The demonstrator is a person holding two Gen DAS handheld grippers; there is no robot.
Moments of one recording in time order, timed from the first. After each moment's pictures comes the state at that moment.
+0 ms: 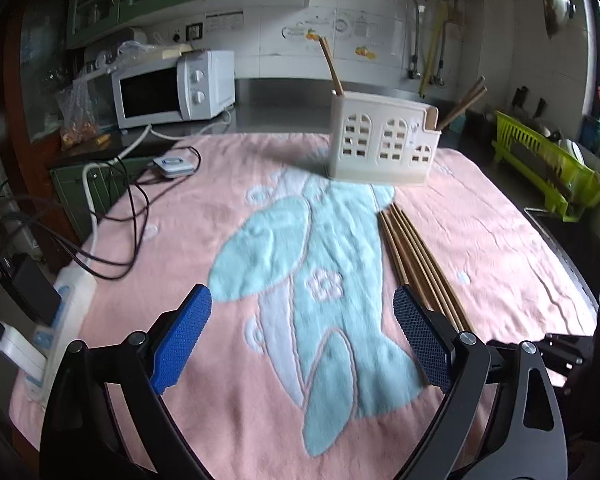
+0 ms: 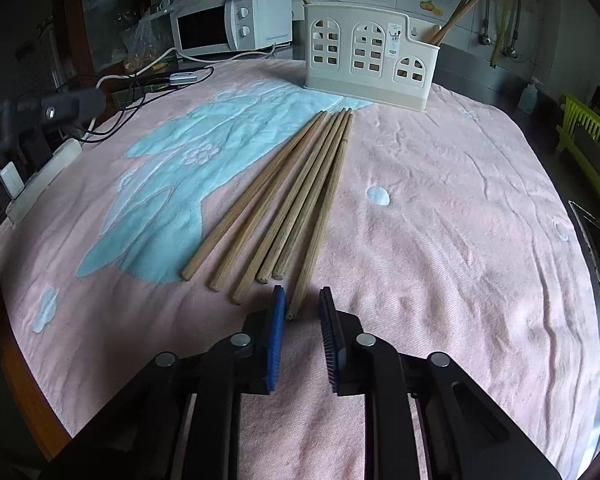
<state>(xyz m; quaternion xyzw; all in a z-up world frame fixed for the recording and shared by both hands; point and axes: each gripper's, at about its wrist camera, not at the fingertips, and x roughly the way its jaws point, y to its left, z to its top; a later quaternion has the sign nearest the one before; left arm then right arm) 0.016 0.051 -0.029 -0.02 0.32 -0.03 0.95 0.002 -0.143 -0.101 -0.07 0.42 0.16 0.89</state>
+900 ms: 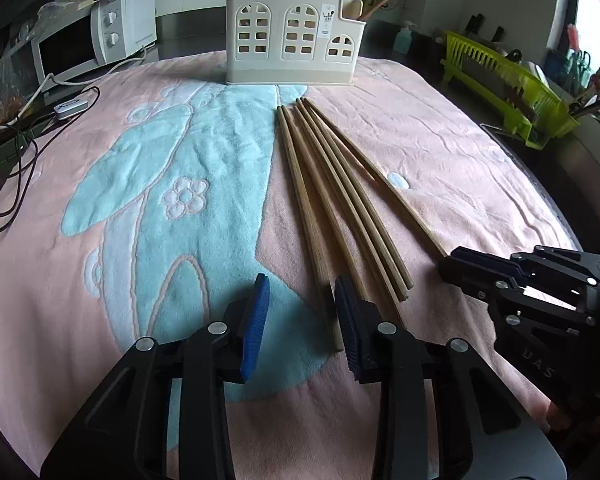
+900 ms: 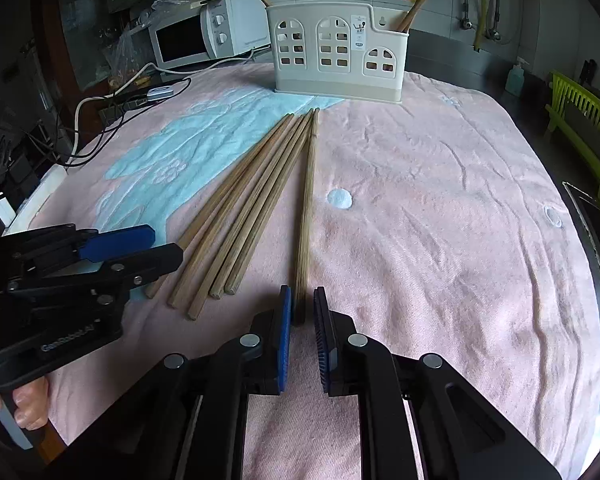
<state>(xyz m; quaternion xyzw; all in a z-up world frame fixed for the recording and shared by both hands) 0.039 -0.031 -0.103 0.01 0.43 -0.12 0.90 0.018 -0.170 -0.100 -0.03 0.43 0.14 0.89</state>
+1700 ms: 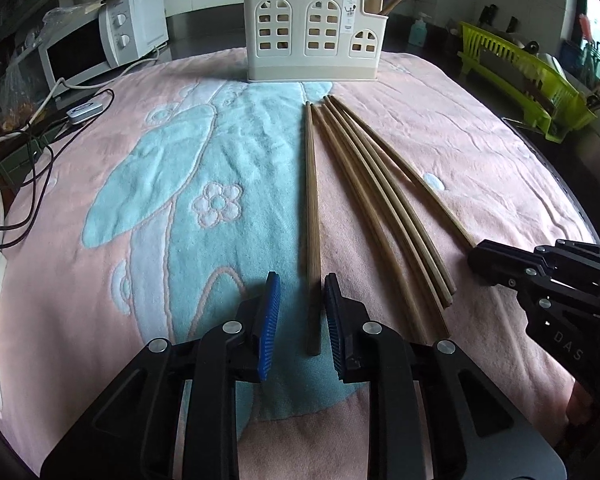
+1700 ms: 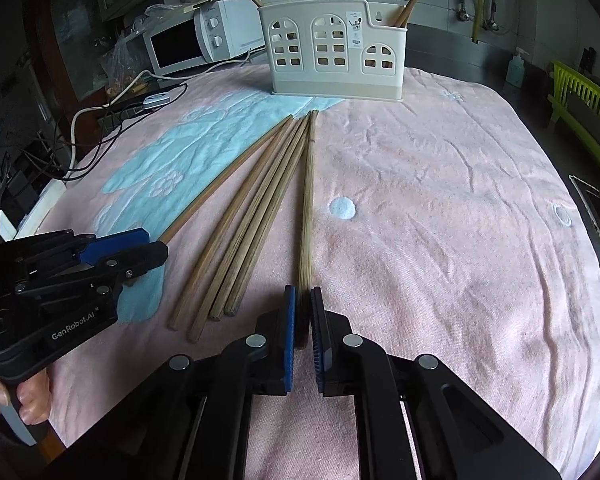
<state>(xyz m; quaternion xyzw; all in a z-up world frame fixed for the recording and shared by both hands) 0.053 -0.015 -0.101 0.03 0.44 -0.10 0.89 0.029 -0.170 -0.099 -0.01 0.43 0.15 0.89</state>
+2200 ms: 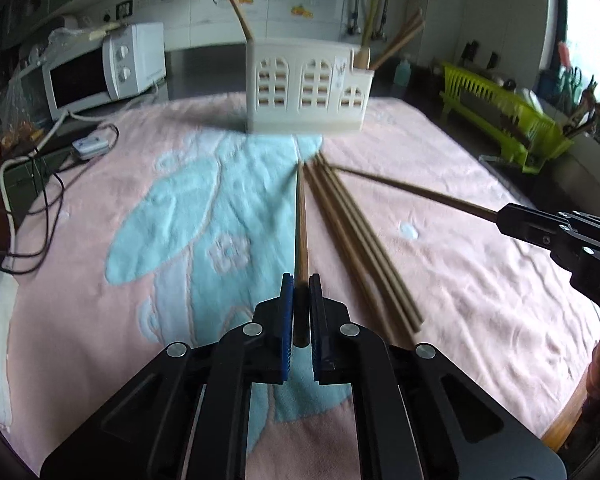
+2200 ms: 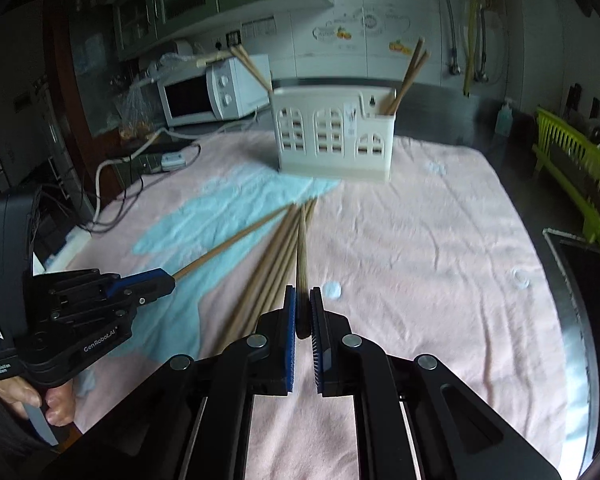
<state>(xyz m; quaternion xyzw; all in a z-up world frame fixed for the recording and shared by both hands) 0.036 0.003 -0.058 0.00 0.36 -0.13 0.93 0.009 -0.179 -0.023 -0.01 0.34 0.15 0.93</state>
